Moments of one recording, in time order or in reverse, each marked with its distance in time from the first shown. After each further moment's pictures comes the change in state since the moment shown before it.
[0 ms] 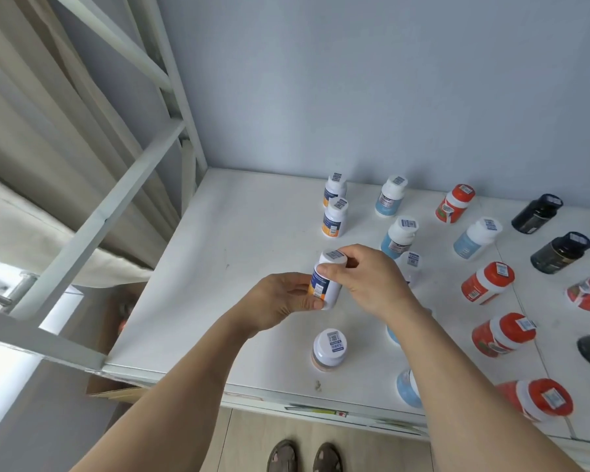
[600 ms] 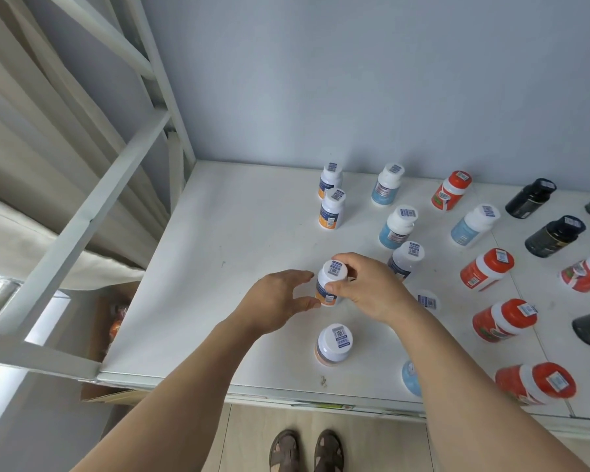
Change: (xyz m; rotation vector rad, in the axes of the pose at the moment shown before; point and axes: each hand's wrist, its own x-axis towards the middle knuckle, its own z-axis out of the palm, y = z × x) left_hand 0.013 -0.020 -0.005 0.802 0.175 0.154; right_hand 0.002 0.024 0.014 -0.064 -0.112 0.067
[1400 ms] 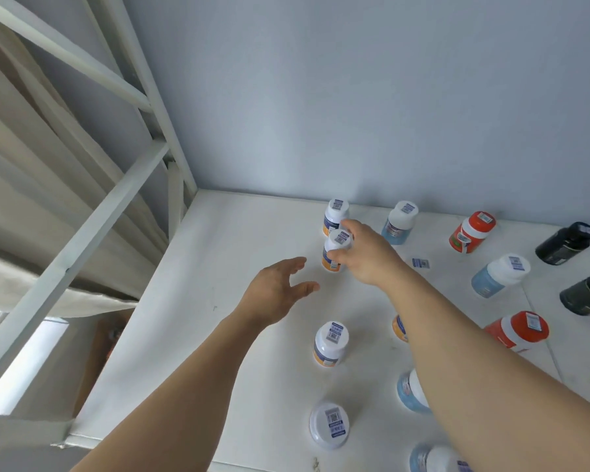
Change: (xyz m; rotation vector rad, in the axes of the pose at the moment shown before) left_hand 0.091 0.001 -0.030 -0.185 0.161 -0.172; right_hand 0.123 -0.036 -0.051 -0.136 0.071 -0.084
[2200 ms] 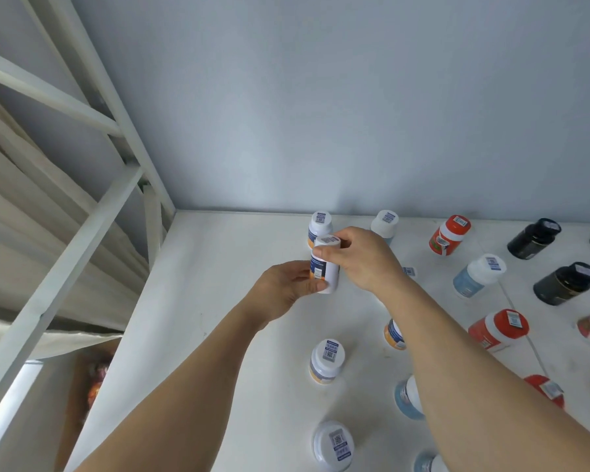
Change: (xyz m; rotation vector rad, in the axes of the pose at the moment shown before) left_hand 0.029 0.023 -0.008 -0.520 -0.303 -0.009; right_hand -0.007 -0.010 -0.015 0.237 0.120 0.070
